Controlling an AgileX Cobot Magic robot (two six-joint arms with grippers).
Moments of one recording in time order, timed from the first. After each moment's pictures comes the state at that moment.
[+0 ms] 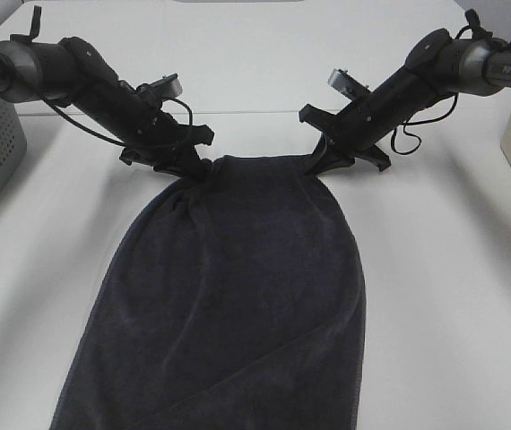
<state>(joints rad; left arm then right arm) -0.22 2.58 -2.06 -0.72 0.86 0.46 0.13 2.64 -2.10 0.67 0.97 -0.25</state>
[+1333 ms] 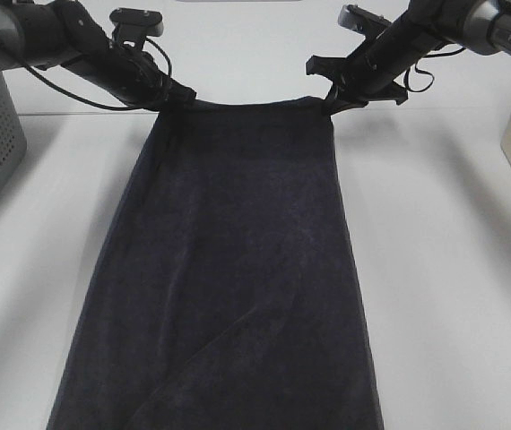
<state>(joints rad) -0.22 2.49 -2.06 -0.45 0.44 0.48 0.14 2.62 -2.36 0.44 0.84 -0.14</state>
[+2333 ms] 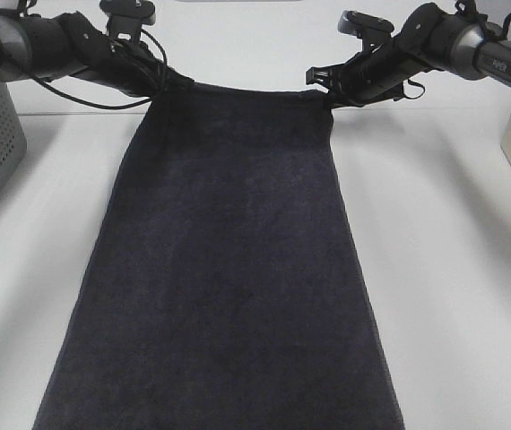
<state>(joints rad) -0.22 2.52 -2.06 -0.45 0.21 0.48 0.14 2.69 -2.36 0.46 0.59 -0.27</state>
